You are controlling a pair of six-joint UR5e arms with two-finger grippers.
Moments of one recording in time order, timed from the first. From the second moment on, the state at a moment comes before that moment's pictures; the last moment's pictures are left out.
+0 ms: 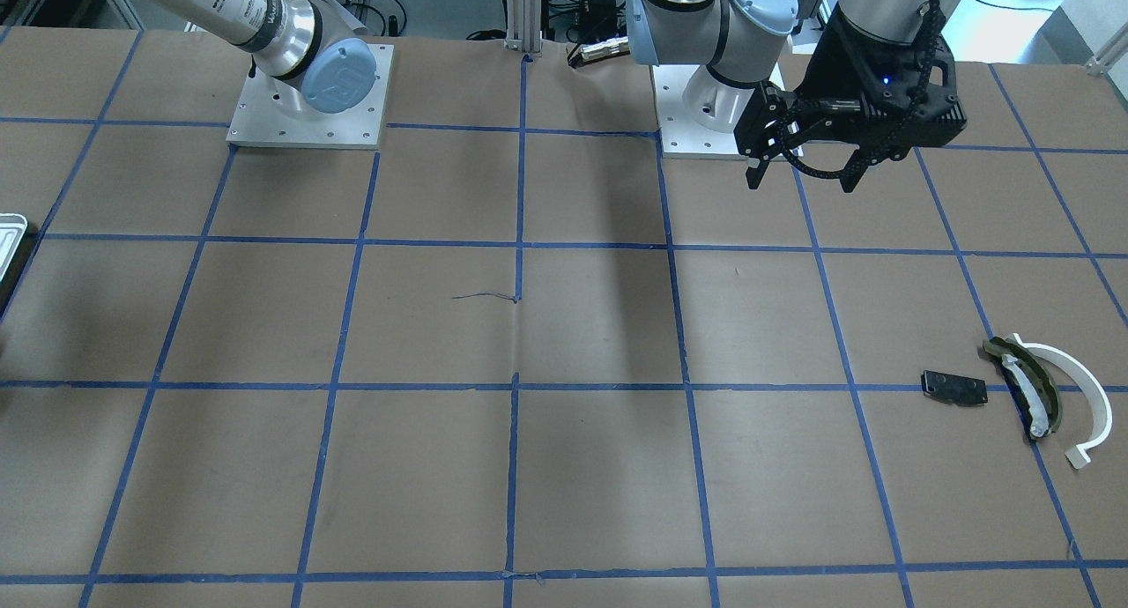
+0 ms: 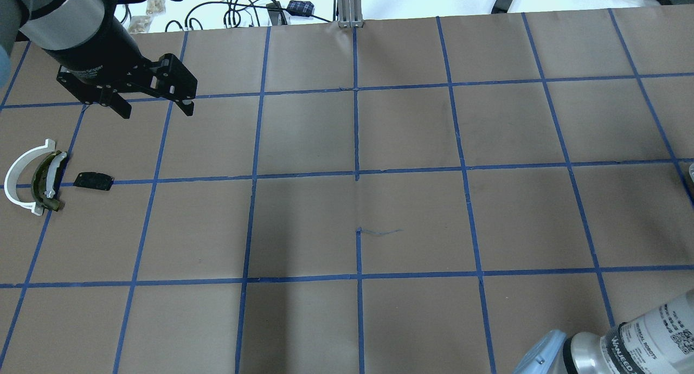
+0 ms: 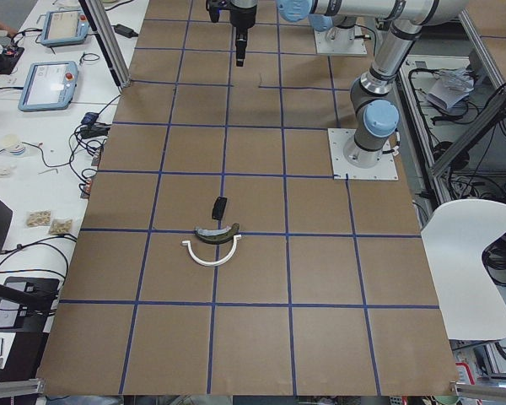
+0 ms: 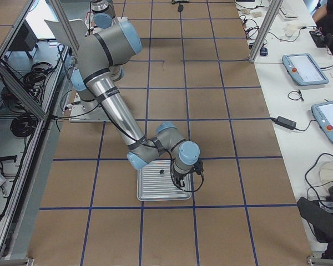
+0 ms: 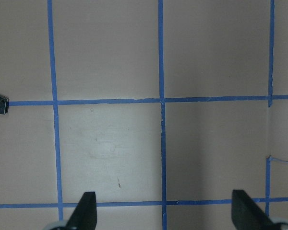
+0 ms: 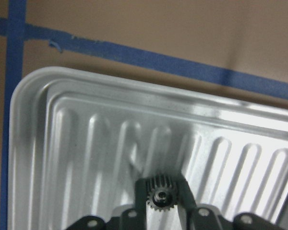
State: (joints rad) left arm -1.51 -1.51 -1.58 -1.56 1.56 0.07; right arm 0.64 -0.95 1.57 -2.14 -1.69 -1.15
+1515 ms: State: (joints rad) left arm -1.51 -1.51 -1.58 -1.56 1.56 0.07; right arm 1.27 -1.59 1.56 -1.39 -1.61 -0.12
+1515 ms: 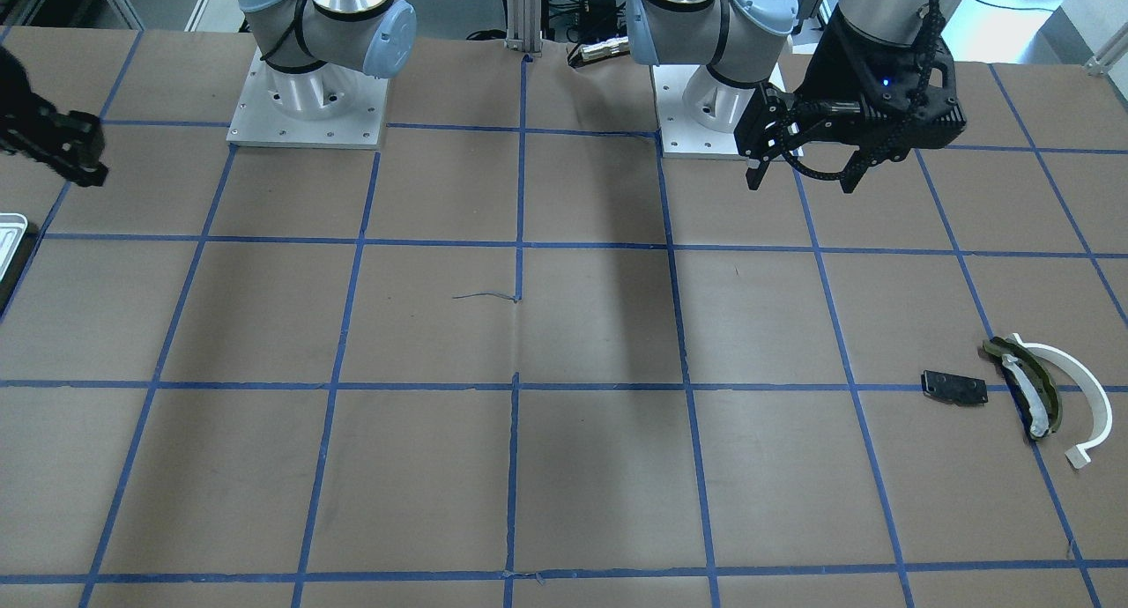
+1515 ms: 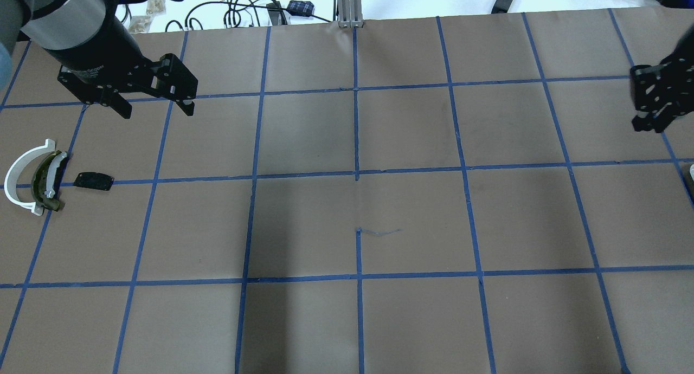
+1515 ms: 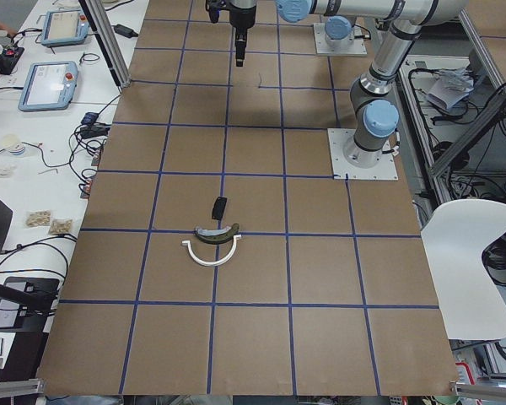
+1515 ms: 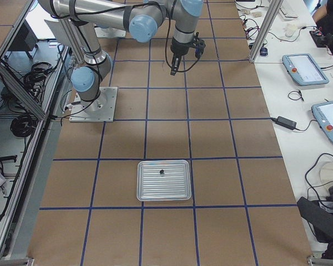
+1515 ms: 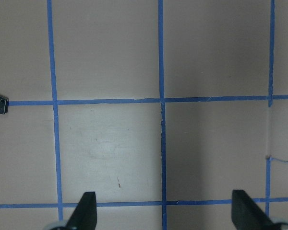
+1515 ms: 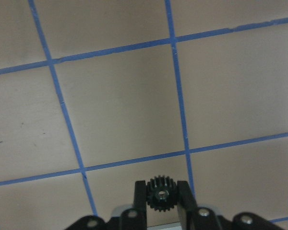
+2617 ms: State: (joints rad) left arm -1.51 -1.51 -1.58 -1.56 1.56 0.07; right arm 1.91 -1.34 1.56 -1.80 -1.41 0.64
